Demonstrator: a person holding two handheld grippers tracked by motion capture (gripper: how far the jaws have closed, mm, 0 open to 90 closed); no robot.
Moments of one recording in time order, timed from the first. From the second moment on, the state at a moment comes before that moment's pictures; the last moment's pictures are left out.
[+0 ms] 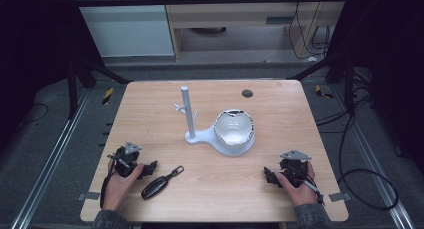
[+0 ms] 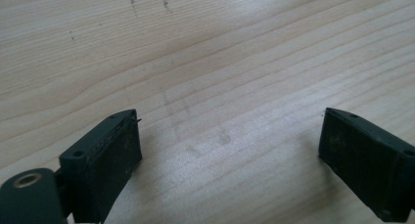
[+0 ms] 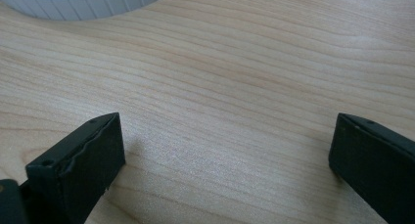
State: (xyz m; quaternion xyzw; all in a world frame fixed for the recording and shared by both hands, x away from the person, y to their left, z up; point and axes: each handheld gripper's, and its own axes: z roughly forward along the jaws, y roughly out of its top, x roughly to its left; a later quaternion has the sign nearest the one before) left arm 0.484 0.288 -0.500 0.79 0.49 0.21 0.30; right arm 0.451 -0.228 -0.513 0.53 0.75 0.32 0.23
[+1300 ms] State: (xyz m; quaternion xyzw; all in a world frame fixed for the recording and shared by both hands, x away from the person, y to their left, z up) left arm 0.453 0.213 -0.458 0.93 0.34 0.06 0.10; right arm 0.450 -0.228 -0.513 0.53 0.75 0.32 0.23
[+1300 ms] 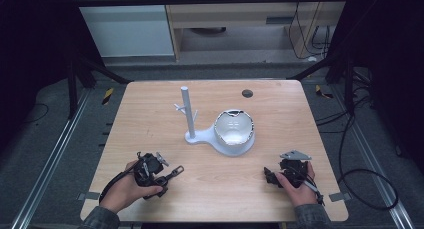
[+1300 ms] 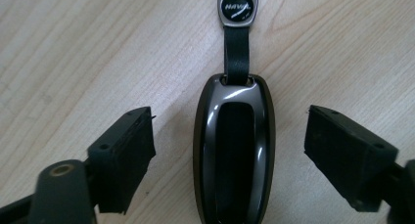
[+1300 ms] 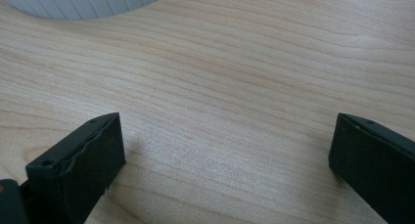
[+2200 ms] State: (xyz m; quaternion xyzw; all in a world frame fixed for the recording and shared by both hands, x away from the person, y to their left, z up) left arm 0.460 0.221 -0.466 0.94 0.33 0.02 0.07; right arm 0.450 -0.228 -0.513 0.53 0.75 0.32 0.23
